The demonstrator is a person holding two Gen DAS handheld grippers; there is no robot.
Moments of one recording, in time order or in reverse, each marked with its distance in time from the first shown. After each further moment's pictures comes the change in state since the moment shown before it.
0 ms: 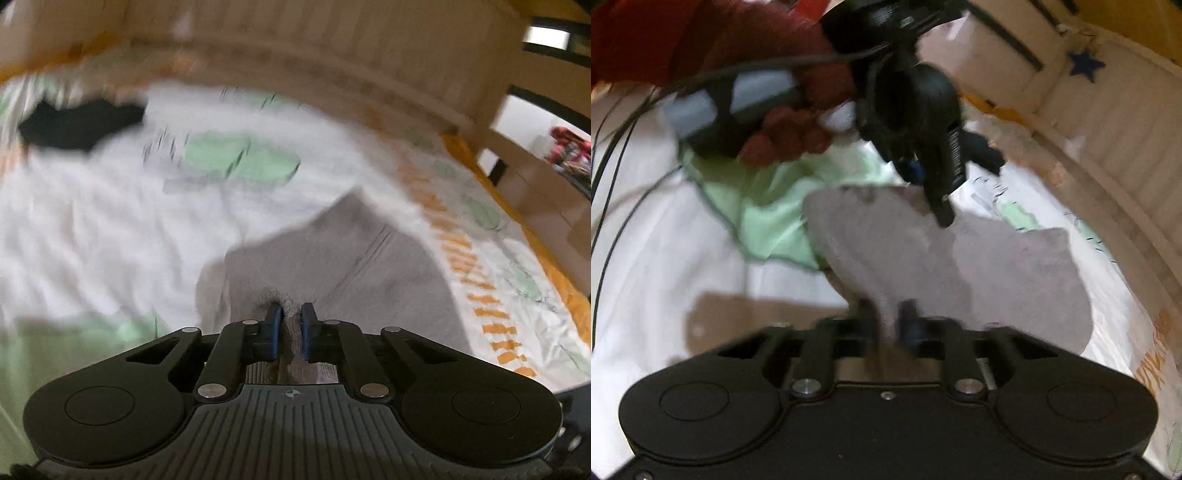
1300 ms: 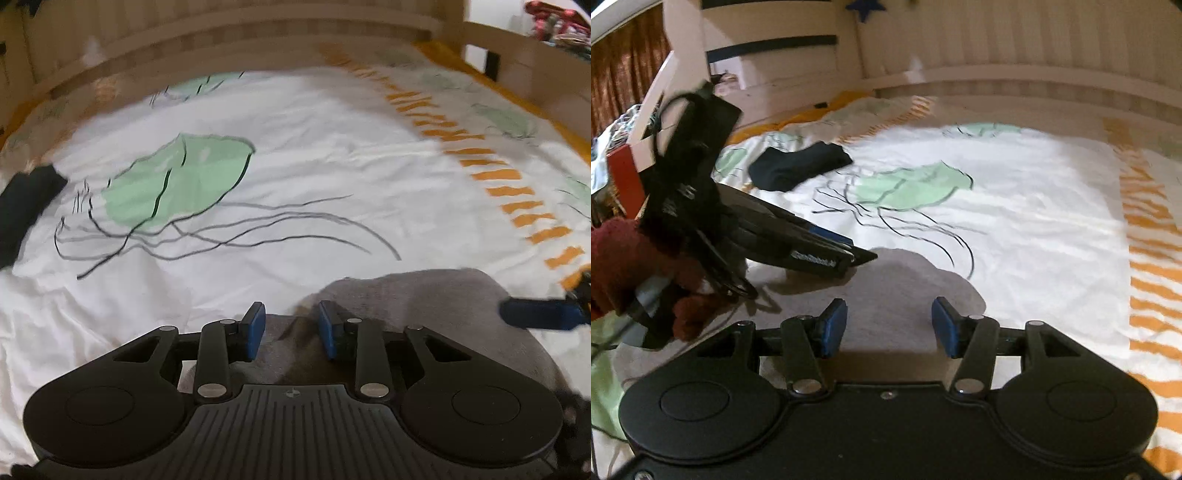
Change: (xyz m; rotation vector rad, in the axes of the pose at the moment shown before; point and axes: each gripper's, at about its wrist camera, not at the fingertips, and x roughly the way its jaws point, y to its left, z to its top) left arm 0.156 -0.048 0.034 0.323 0.179 0.094; right arm 0.048 -0.153 -0.054 0.694 -0.009 -0.094
